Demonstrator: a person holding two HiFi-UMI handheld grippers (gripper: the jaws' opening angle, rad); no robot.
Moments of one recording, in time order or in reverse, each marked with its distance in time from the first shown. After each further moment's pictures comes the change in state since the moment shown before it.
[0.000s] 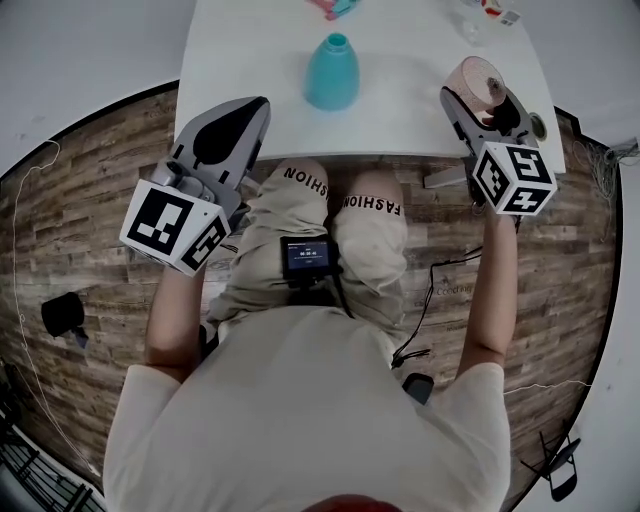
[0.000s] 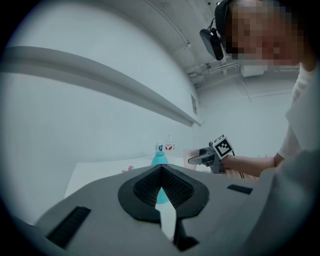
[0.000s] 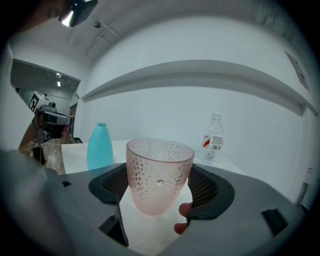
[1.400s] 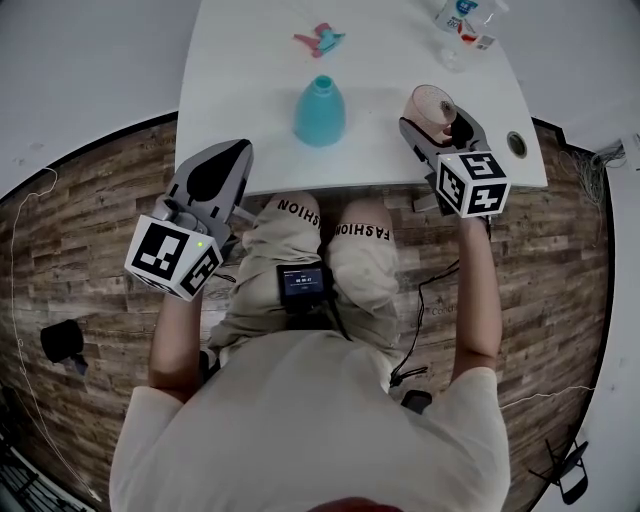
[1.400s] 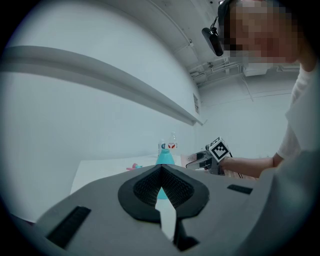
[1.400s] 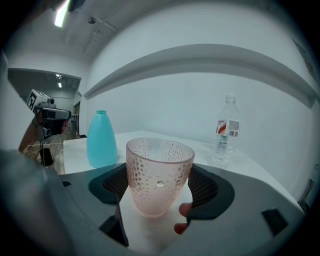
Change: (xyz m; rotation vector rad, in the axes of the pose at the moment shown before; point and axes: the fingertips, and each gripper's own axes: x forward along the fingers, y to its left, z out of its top) left arm -0.006 0.013 -0.006 -0.012 0.013 0.016; right arm 0.032 0.020 -0.025 0.026 0.105 0.079
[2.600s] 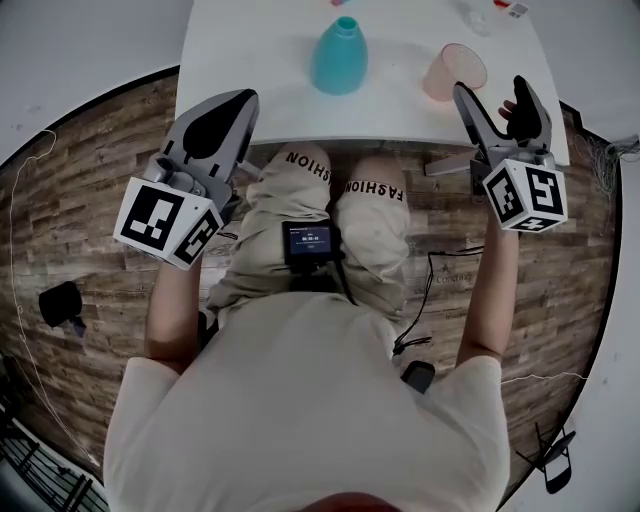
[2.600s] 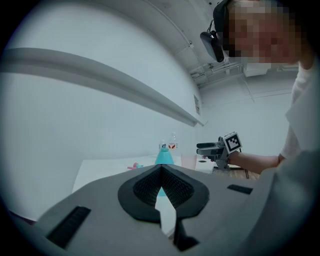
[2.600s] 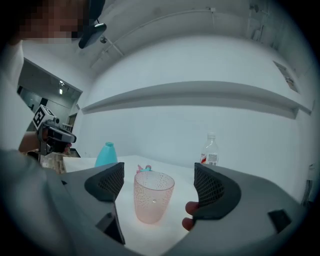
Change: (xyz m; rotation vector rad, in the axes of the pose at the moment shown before) left arm -0.014 -0.001 -0.005 -0.004 -0.013 0.019; right arm -0.074 -0.001 0.052 -0.025 -0.299 -0.112
